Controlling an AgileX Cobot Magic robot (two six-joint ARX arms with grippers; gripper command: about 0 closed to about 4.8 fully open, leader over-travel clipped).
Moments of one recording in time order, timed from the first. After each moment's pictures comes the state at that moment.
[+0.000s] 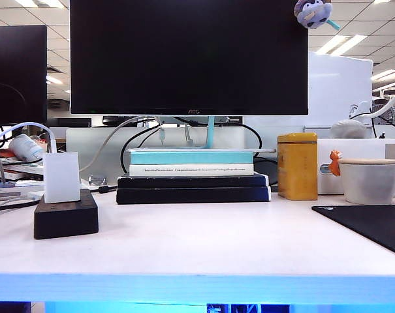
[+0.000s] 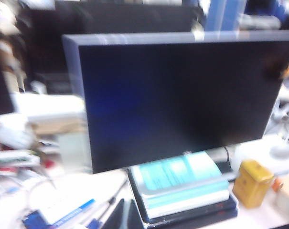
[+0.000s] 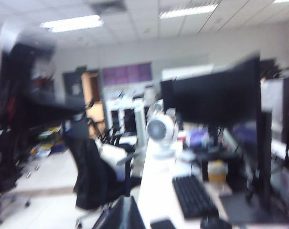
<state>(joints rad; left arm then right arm) -0.30 0.88 1.64 -0.78 -0.04 -0.02 0.49 1.69 1.53 0.83 -0.97 0.65</state>
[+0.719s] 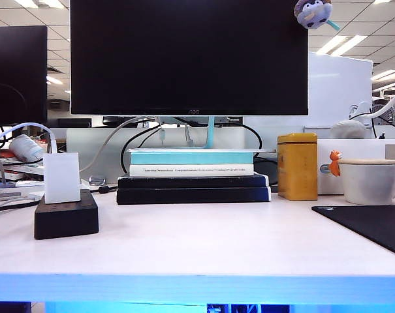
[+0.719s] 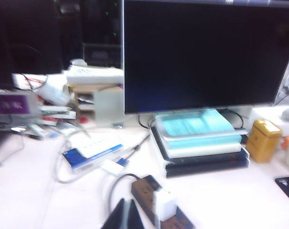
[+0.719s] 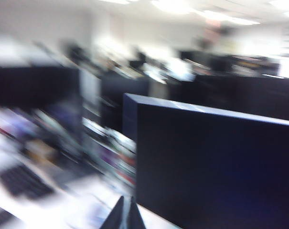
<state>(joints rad) -0.30 0.35 1.34 -1.04 -0.11 -0.03 0.49 1.06 1.53 -0.26 -0.25 0.01</state>
